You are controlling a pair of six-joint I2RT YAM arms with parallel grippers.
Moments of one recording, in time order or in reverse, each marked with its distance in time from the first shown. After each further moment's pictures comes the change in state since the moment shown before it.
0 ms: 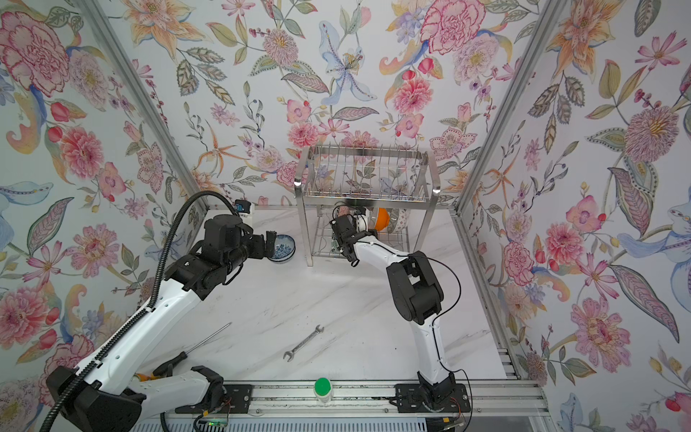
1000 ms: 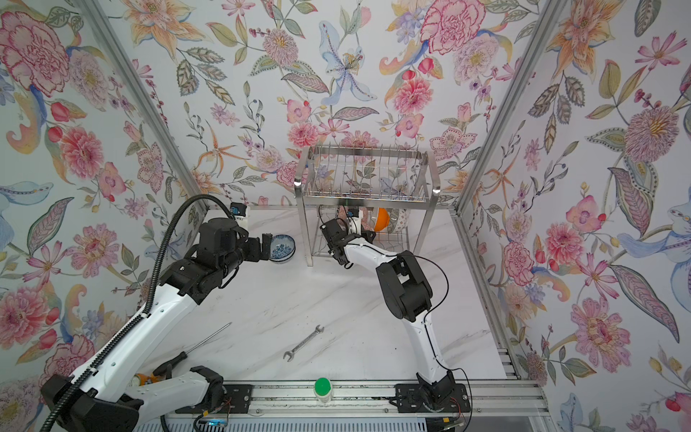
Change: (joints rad) left arm 0.023 -0.041 -0.040 0.000 0.001 0.019; right arm 0.051 0.086 0.076 -0.037 0.199 0.030
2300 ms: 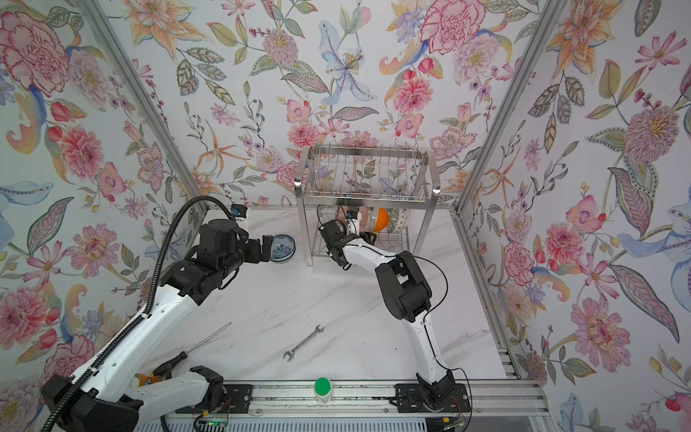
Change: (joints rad) left arm 0.006 -0.003 -0.016 0.004 0.026 0.000; right arm 0.011 -0.006 -0.004 -0.020 -0.072 0.045
